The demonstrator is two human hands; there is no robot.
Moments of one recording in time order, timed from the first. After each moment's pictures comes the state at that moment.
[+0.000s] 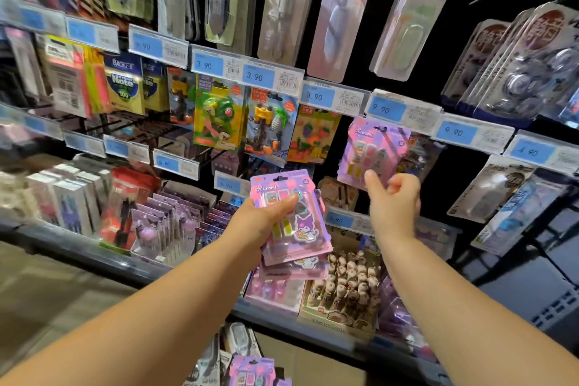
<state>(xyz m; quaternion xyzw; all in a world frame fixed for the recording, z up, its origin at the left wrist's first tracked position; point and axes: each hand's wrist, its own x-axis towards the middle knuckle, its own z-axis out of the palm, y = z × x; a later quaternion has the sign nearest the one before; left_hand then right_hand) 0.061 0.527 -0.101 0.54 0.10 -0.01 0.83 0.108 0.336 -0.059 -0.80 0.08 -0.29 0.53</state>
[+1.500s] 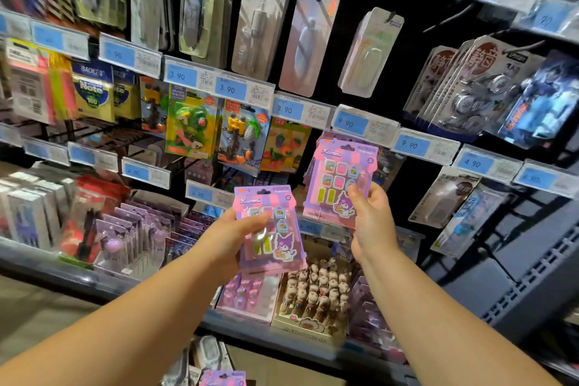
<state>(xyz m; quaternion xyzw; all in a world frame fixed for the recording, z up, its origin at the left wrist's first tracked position) 0.050 0.522 -0.099 0.50 0.07 -0.05 0.86 0.098 0.323 -0.053 -0.66 -0.03 -0.16 0.73</state>
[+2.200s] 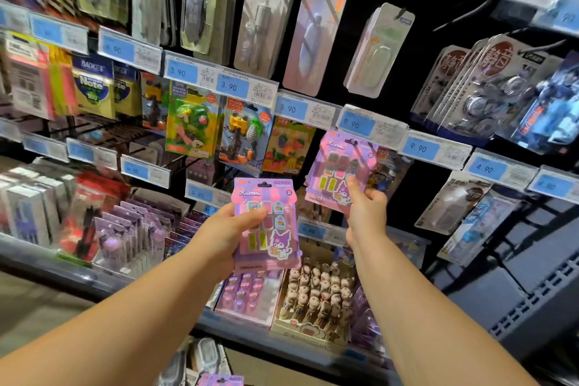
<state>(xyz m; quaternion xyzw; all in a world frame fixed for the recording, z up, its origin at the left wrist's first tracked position) 0.062 0.520 -0.094 0.50 0.06 -0.02 0.86 0.150 0.322 -0.060 -0.67 0.13 -0.19 0.70</state>
